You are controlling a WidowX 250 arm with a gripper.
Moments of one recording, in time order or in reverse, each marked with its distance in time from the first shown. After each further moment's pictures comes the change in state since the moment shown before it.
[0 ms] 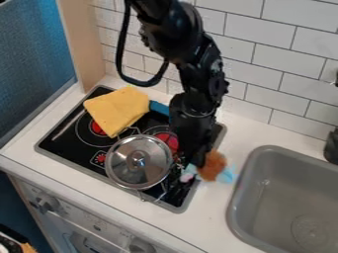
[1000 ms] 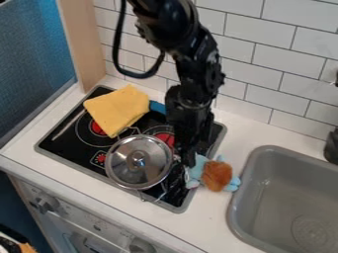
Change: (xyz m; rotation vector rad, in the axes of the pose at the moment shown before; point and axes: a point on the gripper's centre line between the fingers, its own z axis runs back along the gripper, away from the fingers) arm 0.006 -0.007 0.018 -0.031 -0.025 0.000
